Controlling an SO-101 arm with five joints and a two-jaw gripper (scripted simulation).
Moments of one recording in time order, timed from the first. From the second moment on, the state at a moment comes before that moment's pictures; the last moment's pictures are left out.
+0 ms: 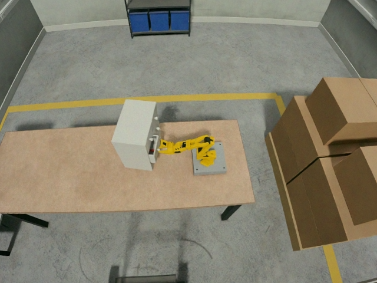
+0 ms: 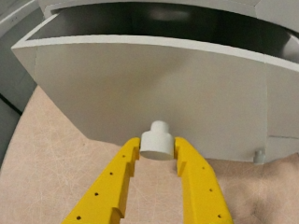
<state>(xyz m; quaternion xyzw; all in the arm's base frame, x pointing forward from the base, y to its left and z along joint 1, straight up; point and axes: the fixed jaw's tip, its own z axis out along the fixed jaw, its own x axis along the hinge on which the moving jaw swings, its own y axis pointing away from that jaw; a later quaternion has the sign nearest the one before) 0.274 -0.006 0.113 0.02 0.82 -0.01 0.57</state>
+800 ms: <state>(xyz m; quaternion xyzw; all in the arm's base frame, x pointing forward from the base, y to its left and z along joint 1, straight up) 0.294 -0.009 0.113 0.03 0.82 -0.01 0.57</state>
